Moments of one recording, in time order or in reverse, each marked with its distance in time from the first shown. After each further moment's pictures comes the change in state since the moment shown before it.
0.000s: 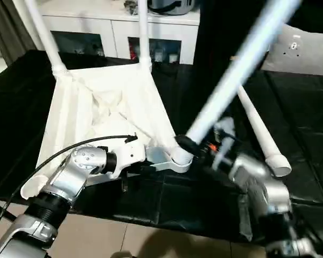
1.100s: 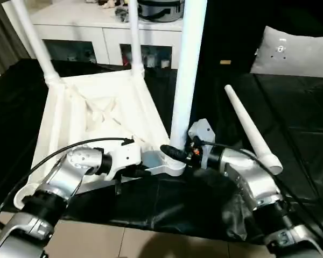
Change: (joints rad) left arm -0.040 0.013 -0.021 0.093 0.005 -0.054 -0.079; right arm -0.113 -0.087 0.224 0.040 -0.228 -0.074 0.067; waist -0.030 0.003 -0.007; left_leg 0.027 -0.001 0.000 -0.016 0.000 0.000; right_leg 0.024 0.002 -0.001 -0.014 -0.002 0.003
